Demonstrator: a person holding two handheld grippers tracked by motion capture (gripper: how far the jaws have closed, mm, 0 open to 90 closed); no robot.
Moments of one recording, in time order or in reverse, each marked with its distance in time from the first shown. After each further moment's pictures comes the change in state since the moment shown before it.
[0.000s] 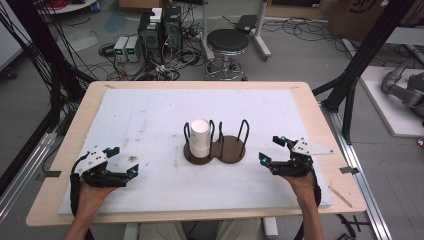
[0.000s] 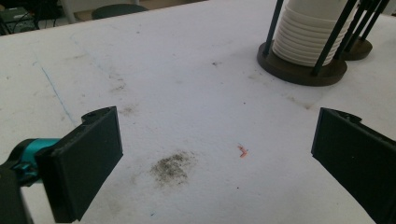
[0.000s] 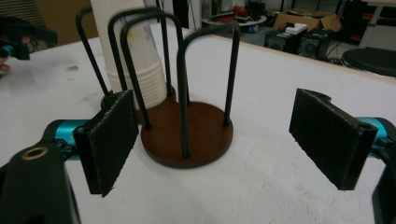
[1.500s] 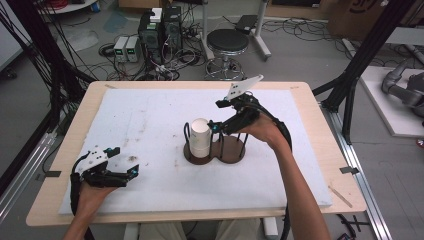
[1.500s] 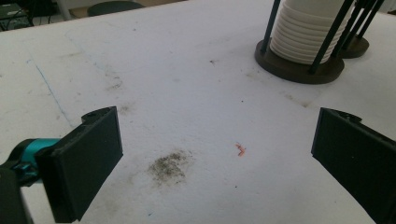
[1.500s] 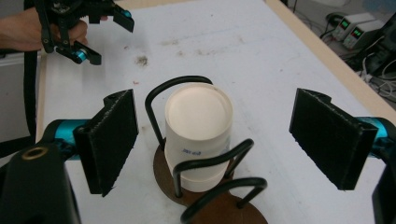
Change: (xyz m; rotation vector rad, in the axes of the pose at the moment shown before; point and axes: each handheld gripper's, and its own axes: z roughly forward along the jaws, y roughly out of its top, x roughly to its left) left arm 0.000 0.000 0.001 0.009 -0.011 0.000; right arm 0.042 0.169 0.126 0.356 0.345 -0.281
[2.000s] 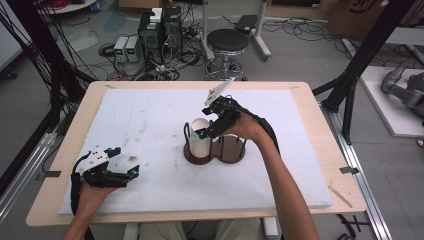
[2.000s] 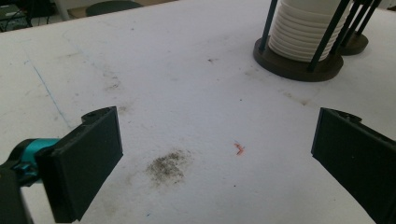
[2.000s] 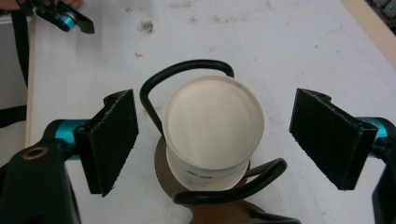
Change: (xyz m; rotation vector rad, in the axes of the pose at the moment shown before) left arm -0.001 0.000 0.001 0.006 -0.002 0.009; right arm -0.001 0.011 0.051 0.168 0.065 -0.038
